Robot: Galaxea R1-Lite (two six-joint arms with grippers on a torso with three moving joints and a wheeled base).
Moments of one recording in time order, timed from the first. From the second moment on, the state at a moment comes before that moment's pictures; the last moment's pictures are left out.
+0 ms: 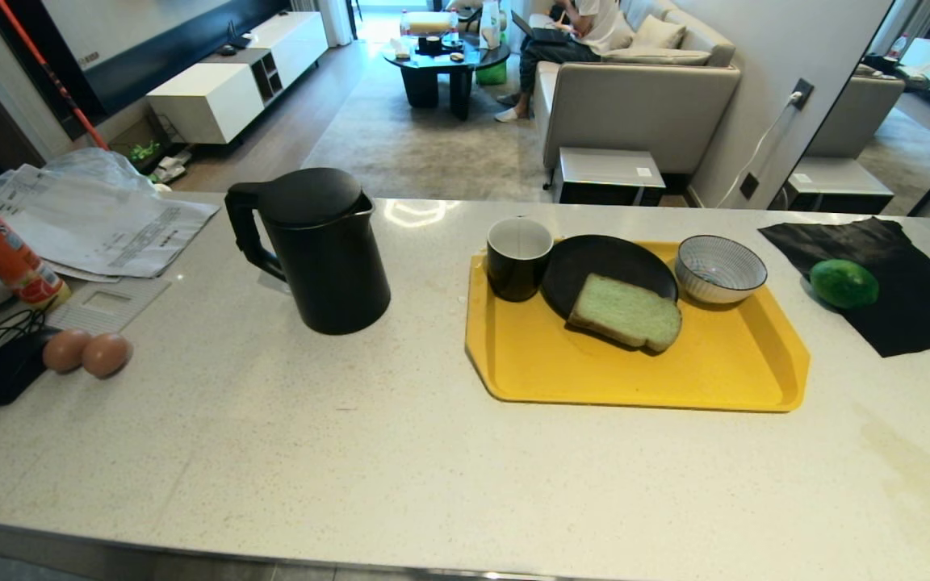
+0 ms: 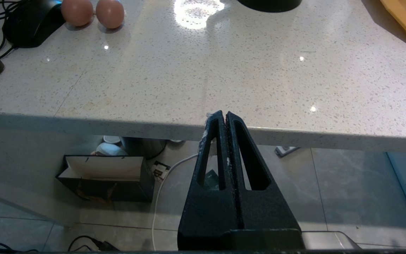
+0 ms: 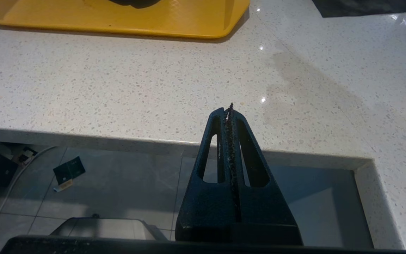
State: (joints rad) left arm 0.00 0.00 0.00 -0.05 0.01 -0.02; right arm 0.00 0.00 0.00 -0.01 -0.02 0.03
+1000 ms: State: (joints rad) left arm 0.00 0.00 0.00 -0.05 0.01 -0.02; right arm 0.00 0.00 -0.03 0.00 -0.01 0.03
